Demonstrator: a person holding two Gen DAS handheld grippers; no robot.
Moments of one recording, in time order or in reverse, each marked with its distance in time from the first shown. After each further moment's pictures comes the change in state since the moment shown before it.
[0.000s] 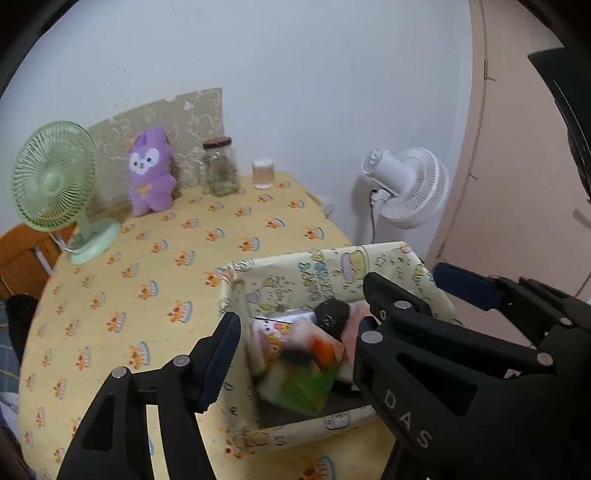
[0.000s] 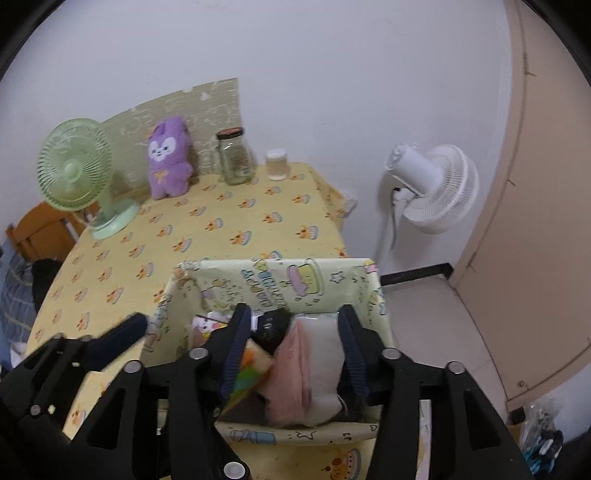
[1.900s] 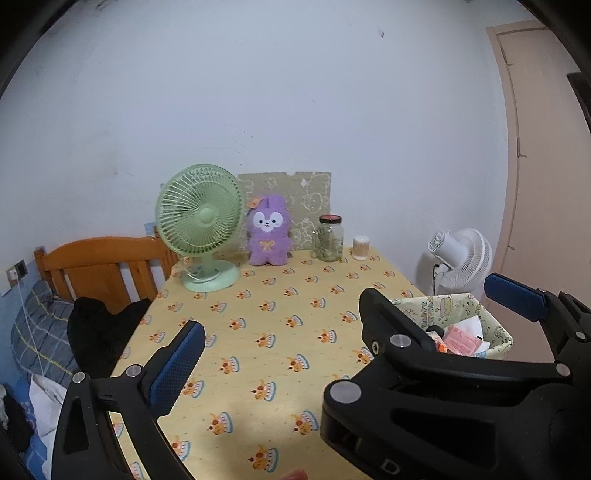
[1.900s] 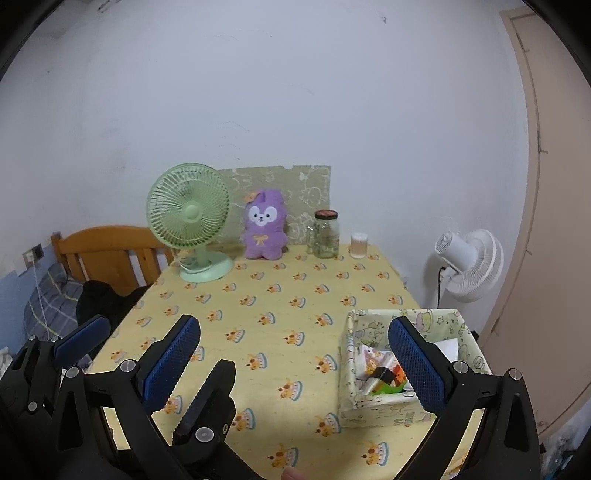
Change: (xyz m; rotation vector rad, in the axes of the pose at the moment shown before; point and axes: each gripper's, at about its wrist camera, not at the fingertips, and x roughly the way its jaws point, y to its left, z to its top) left arm -0.159 0.148 -0.064 -0.102 -0.312 0.182; right arm -0.135 0.173 -0.041 -0.098 -0.322 0.109
